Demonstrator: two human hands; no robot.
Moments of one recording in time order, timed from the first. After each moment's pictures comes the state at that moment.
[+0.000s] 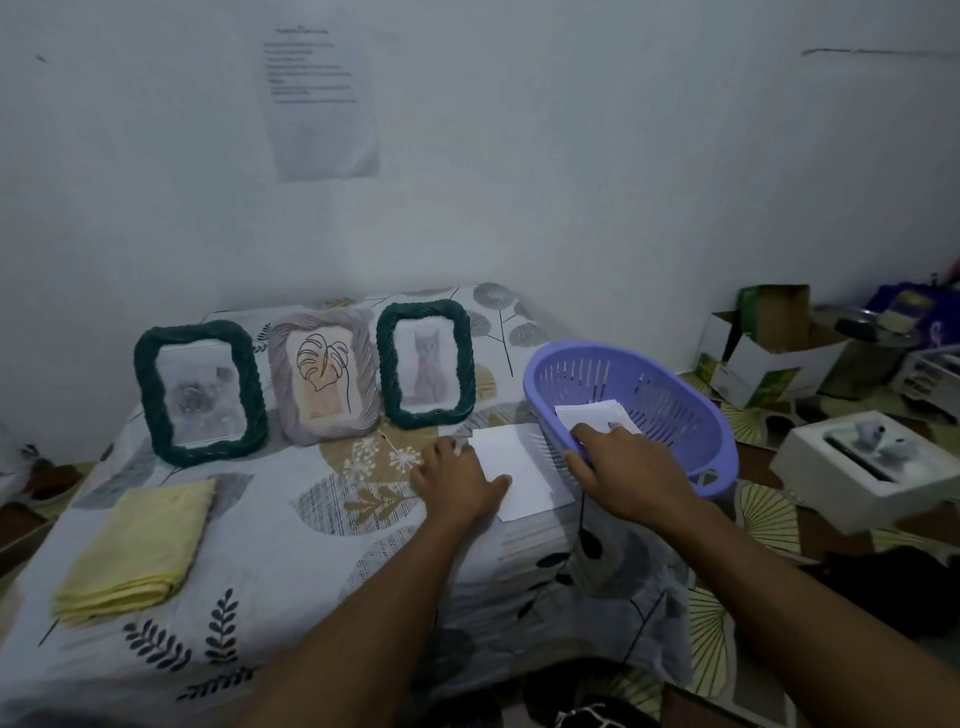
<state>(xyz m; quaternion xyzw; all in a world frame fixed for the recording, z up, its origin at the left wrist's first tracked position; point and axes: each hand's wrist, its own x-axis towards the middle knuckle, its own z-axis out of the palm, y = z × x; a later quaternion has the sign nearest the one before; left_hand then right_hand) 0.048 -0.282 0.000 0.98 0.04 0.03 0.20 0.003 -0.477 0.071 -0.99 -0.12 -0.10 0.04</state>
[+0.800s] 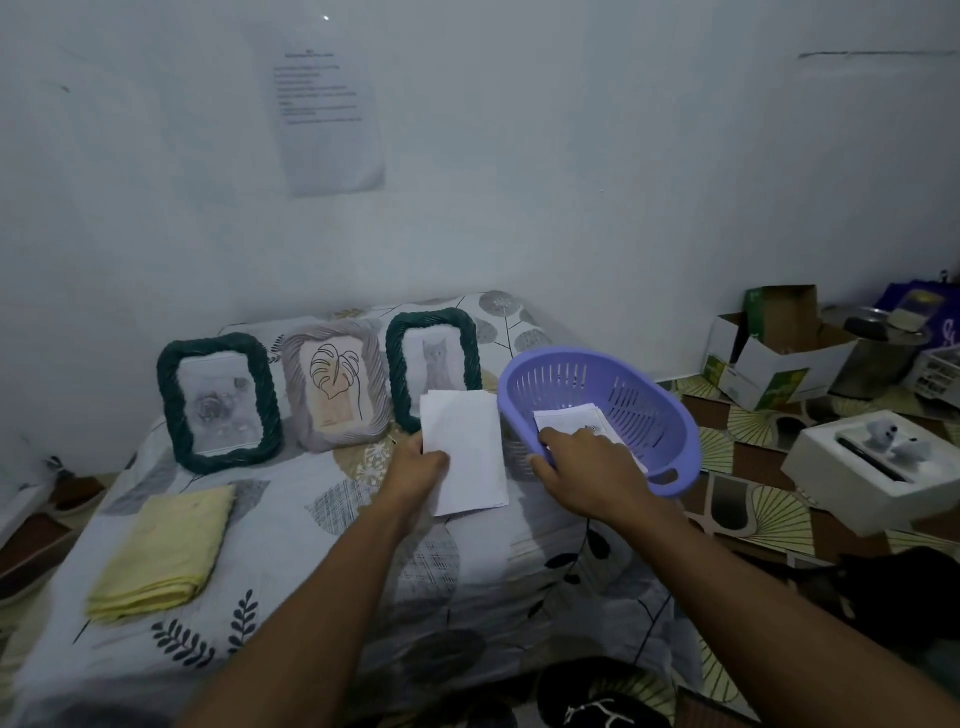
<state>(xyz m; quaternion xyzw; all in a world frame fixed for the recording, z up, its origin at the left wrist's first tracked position) 0.034 -0.225 0.044 0.72 0.09 -0.02 0.69 0.002 -0.433 0.075 -0.98 -0.12 -0.09 0.09</state>
